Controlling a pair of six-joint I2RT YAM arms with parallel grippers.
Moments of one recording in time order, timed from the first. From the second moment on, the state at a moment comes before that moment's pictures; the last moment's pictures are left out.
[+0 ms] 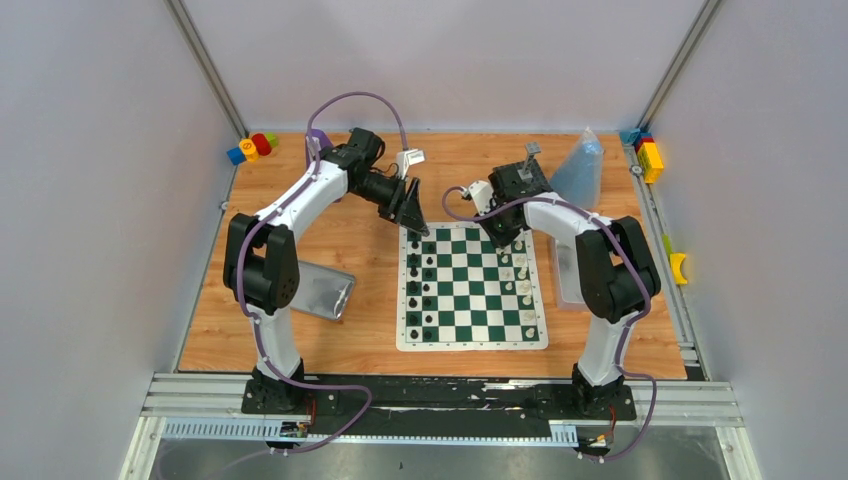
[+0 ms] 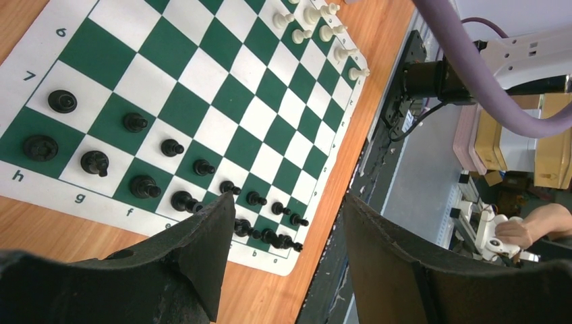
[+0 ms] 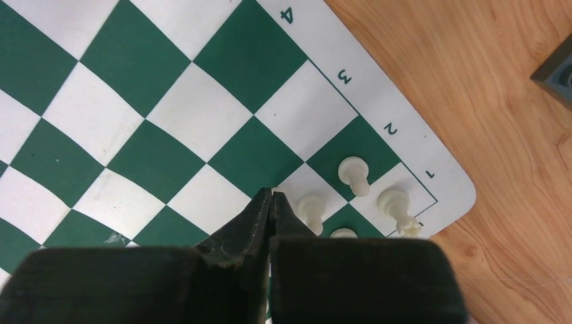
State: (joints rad) left arm -0.37 1.91 1.62 -0.87 0.97 0.13; right arm 0.40 1.88 1.28 -0.55 -0.13 -0.39
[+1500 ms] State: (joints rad) left arm -0.36 1.91 1.62 -0.87 0.97 0.13; right arm 0.40 1.91 1.30 -0.57 -0.11 -0.42
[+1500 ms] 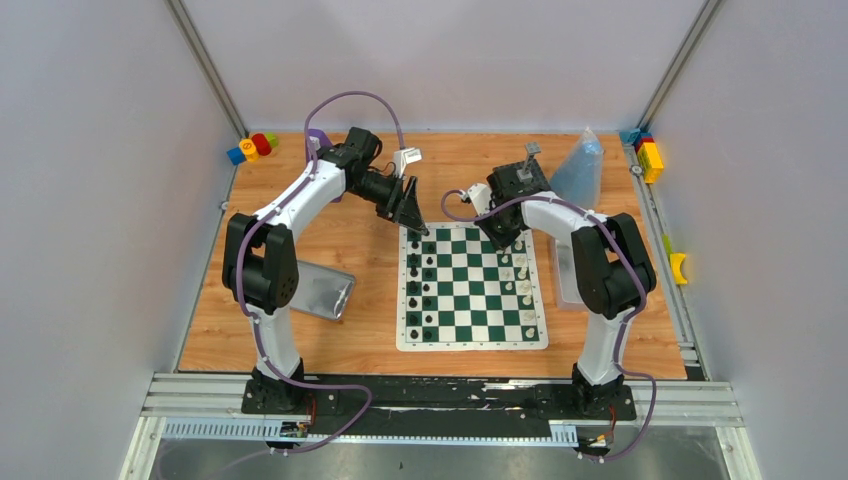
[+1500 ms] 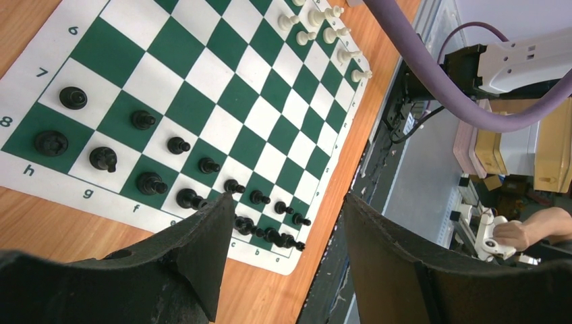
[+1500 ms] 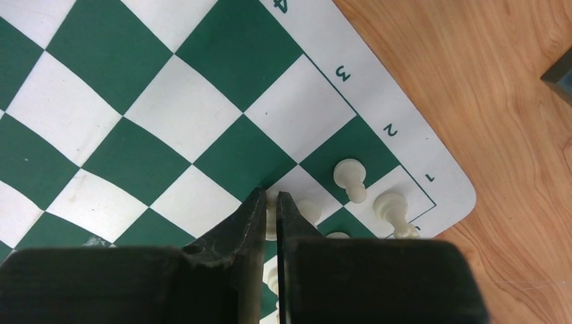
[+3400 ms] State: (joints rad) left arm -0.25 1.93 1.61 -1.00 0.78 0.41; right arm 0.59 1.60 0.34 1.04 -0.75 -0.04
